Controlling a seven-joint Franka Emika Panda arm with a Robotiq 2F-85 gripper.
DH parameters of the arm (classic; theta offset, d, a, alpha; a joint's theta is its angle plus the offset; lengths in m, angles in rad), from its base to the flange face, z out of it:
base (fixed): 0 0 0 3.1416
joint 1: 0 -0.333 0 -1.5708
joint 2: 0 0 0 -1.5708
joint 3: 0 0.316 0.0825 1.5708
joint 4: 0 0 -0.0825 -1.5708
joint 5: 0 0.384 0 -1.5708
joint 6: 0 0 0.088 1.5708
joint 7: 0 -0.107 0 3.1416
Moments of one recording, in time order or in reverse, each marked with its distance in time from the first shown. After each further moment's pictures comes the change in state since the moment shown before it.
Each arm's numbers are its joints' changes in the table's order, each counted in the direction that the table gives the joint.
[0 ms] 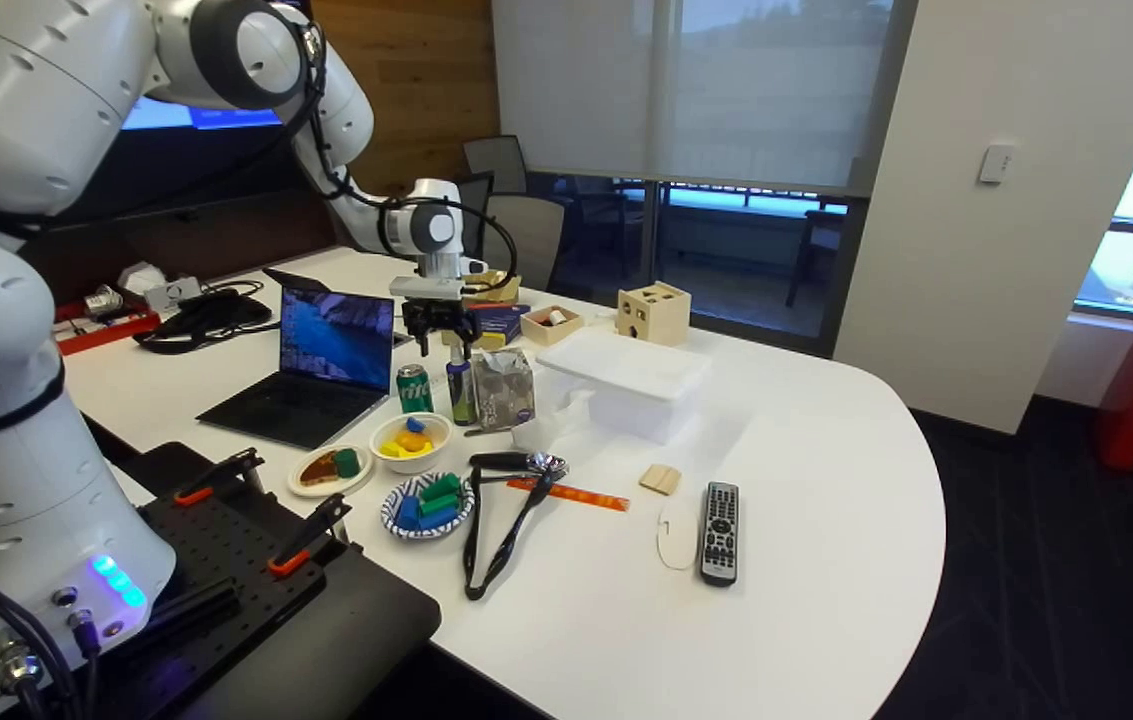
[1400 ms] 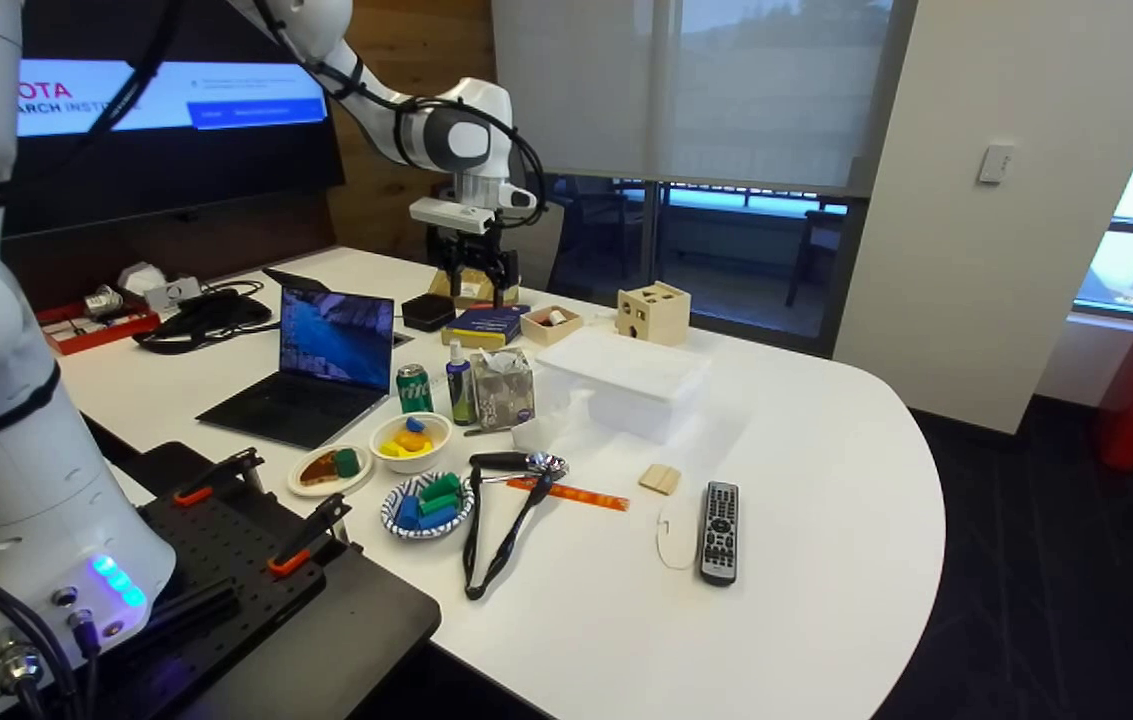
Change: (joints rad) arm 0.188 0.398 -0.052 -0.225 0.185 0.131 0.051
